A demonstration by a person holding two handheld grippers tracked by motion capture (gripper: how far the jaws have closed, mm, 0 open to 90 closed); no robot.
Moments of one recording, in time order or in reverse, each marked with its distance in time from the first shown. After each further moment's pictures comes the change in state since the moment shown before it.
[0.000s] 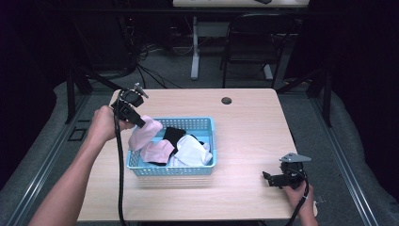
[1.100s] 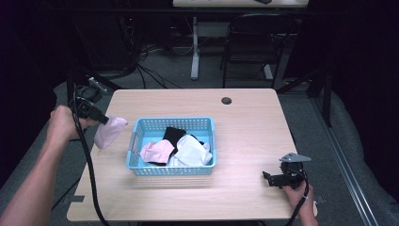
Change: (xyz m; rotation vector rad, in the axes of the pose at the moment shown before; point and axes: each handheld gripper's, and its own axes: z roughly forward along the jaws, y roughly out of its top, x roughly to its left) left arm 0.082 -0.062 -0.024 0.000 0.088 -0.199; right arm 0.000 0.000 0.000 -0.003 -0.002 0.000
